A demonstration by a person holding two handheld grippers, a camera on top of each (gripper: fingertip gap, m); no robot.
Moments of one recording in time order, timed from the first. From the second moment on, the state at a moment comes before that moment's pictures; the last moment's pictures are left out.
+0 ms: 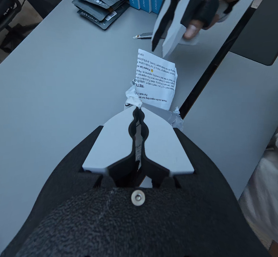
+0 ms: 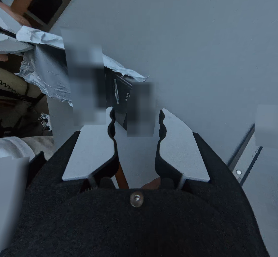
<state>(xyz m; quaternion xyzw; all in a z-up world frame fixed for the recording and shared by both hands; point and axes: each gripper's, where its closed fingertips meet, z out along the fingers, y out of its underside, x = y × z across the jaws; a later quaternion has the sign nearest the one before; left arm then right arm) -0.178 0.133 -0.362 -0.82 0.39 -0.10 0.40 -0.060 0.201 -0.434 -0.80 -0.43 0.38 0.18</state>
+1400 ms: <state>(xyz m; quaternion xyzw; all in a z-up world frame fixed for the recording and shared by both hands) -0.207 0.253 -0.352 -0.84 0.47 0.12 0.26 0.443 0.176 -0.395 -0.81 0.27 0.36 0.38</state>
